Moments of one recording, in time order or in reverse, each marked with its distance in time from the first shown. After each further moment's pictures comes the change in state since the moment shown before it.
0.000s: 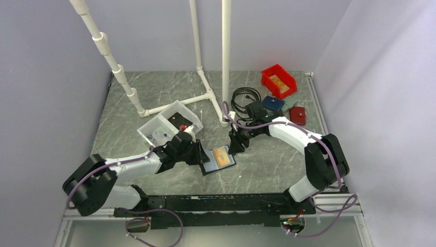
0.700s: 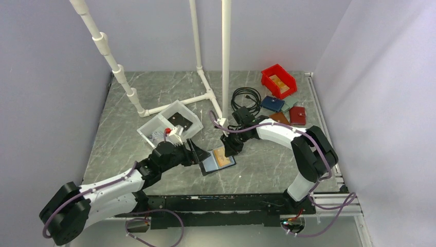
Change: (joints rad) left arm 0.002 -0.436 -0.242 0.157 -0.086 -0.089; right arm 0.134 0.122 -0.001 0.100 0.224 0.138
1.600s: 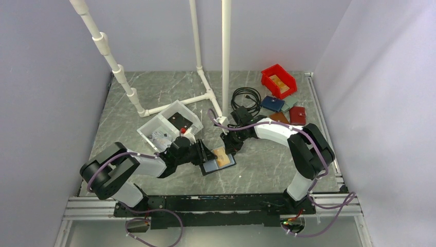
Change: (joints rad) left arm 0.001 0.581 0.087 0.393 0.127 -0.079; right arm 0.006 0.049 0.015 0.039 0.102 0.089
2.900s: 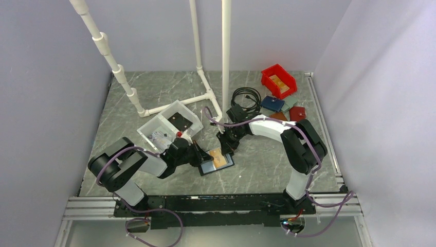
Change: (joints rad) left arm 0.040 0.099 -0.026 0.074 0.005 -0.127; right arm 0.020 0.091 0.085 -0.046 -0.071 0.018
